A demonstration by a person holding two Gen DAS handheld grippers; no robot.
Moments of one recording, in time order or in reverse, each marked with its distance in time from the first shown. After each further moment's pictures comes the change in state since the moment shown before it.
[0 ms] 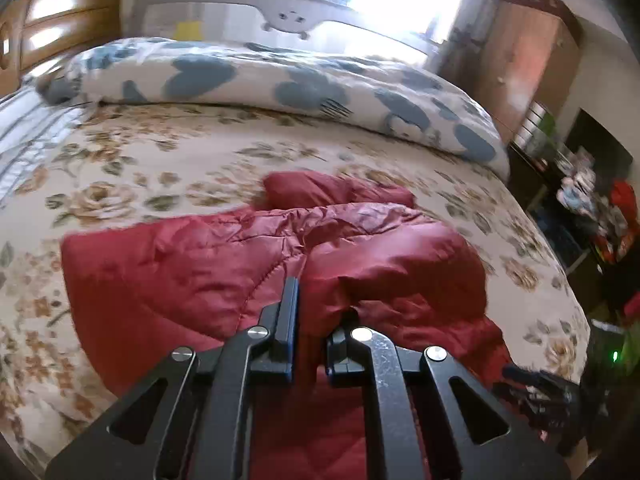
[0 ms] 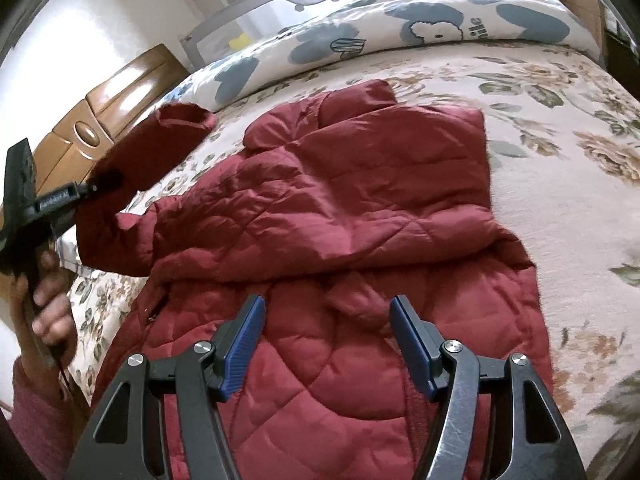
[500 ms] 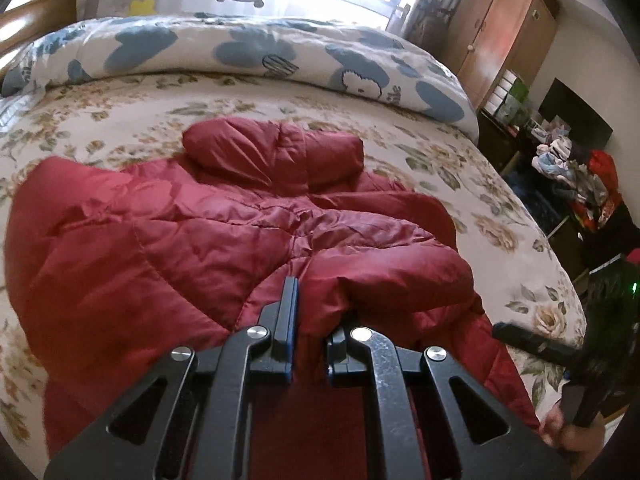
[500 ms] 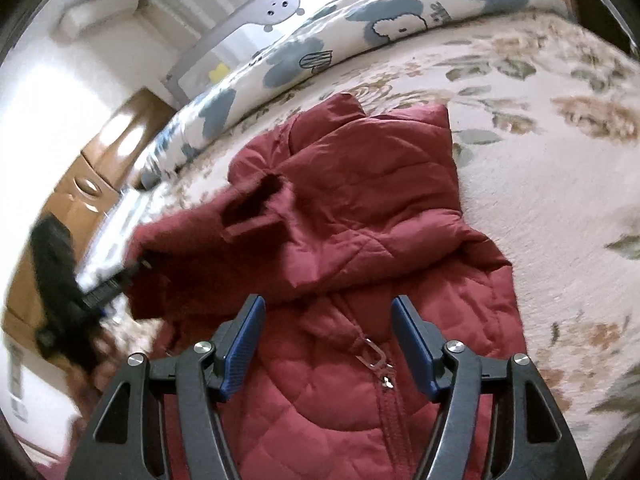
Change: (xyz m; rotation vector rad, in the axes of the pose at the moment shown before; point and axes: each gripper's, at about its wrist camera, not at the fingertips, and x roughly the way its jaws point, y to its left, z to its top) left arm 0.052 -0.059 -0.036 0.039 0.093 -0.101; right arm -0.009 -0.047 0.013 0.217 -0.043 0.146
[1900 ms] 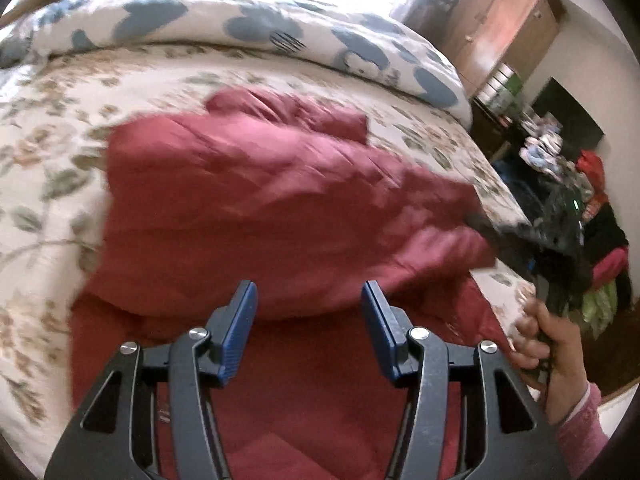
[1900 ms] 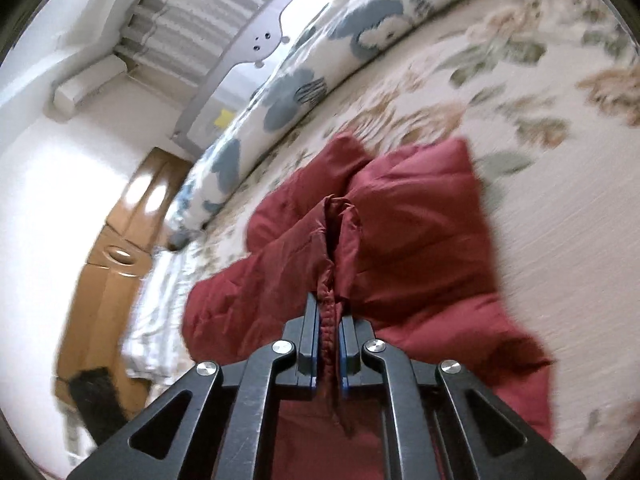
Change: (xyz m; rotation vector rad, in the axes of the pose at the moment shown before) left arm -0.043 0.047 -0.010 -0.037 0.081 -0.036; right arm 0.028 -0.031 0.059 0.101 -0.078 0.048
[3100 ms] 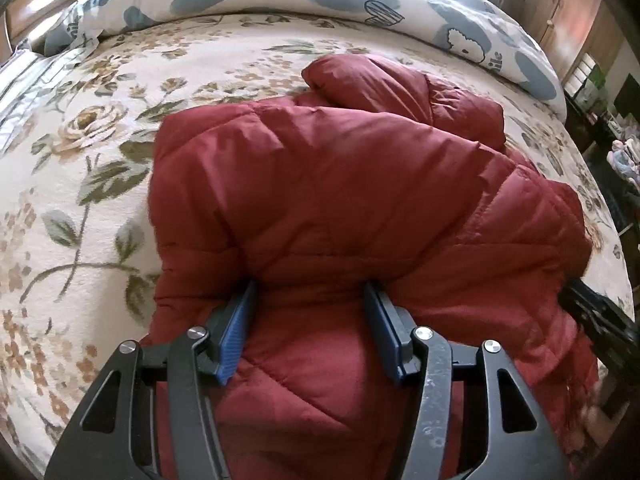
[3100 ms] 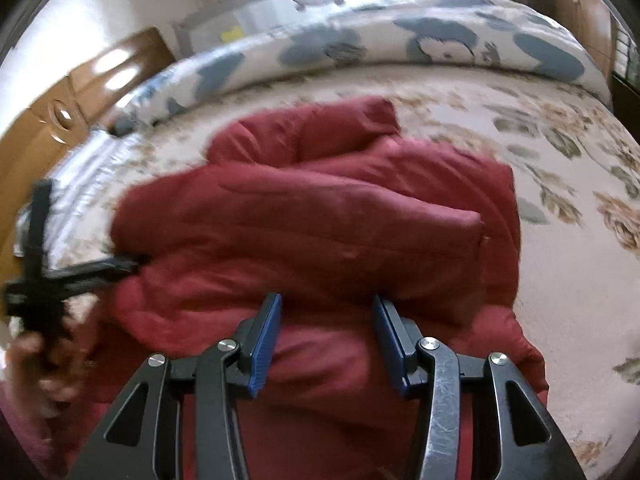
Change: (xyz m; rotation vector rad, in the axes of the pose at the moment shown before) left arm 0.078 0.055 0.023 -0.059 0.088 0.289; right arm 0.066 0.056 -0.047 -0.423 0.084 -0.347
